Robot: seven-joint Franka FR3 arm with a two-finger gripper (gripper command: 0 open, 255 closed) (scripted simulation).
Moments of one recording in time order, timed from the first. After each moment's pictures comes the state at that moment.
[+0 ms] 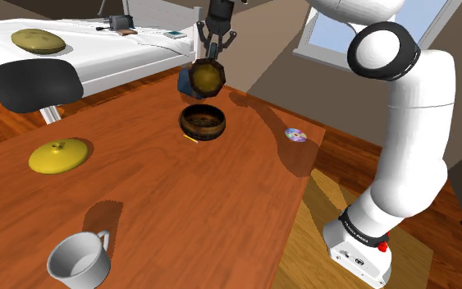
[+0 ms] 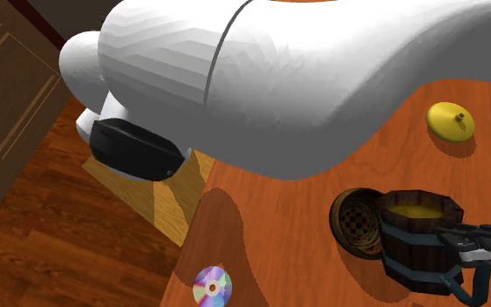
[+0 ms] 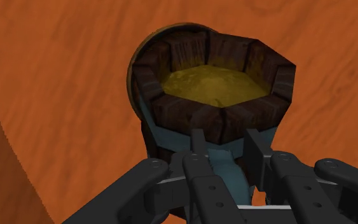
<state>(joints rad) -0.13 0.52 0.37 -0.96 -0.02 1.46 0.95</state>
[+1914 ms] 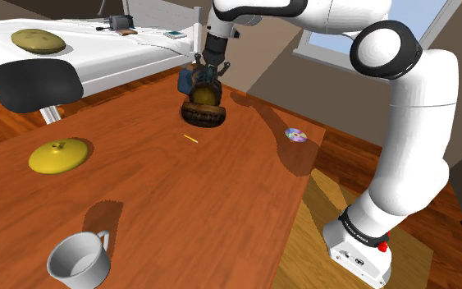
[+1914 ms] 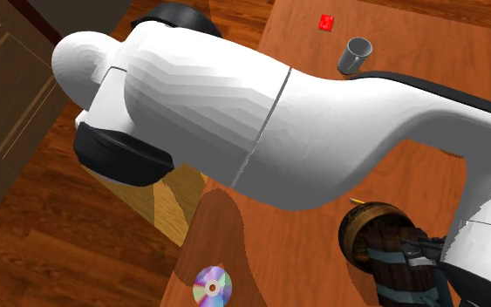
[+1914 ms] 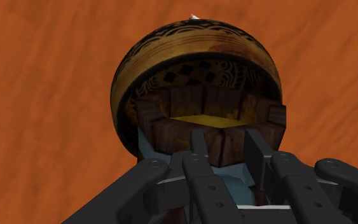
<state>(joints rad) -0.18 0.50 0.36 -1.27 -0.01 1.77 0.90</state>
